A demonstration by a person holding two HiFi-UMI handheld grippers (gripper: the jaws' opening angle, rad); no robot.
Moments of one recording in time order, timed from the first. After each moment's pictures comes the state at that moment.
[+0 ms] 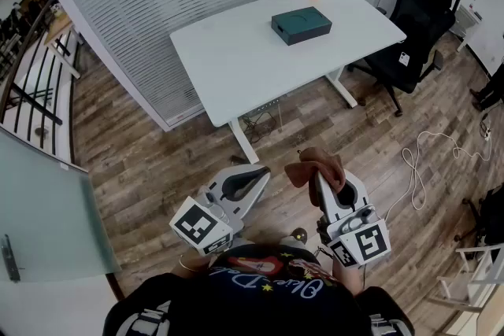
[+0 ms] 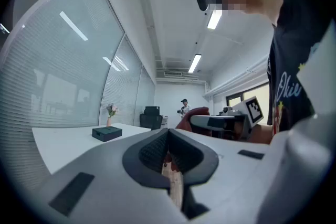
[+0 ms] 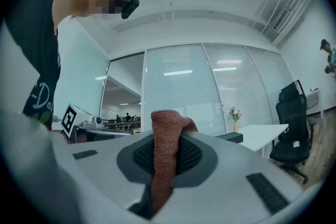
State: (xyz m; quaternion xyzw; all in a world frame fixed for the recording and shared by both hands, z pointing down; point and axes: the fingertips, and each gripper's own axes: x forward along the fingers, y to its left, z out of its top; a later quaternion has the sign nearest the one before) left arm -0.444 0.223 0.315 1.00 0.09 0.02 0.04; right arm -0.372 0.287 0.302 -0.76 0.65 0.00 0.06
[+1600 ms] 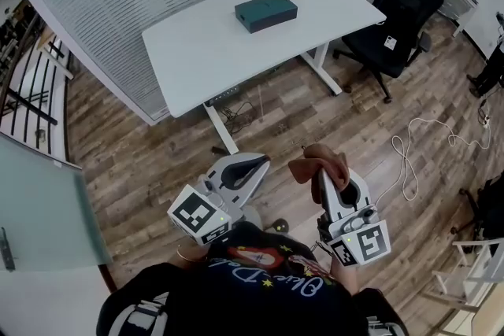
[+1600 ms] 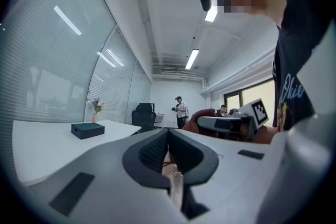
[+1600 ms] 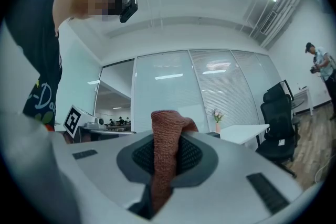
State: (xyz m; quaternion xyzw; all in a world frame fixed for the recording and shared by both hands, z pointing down) left arm -0.333 0.332 0.332 0.99 0.10 0.03 0.04; right arm -0.266 0.415 0.324 -0.77 0.63 -0.01 0.08
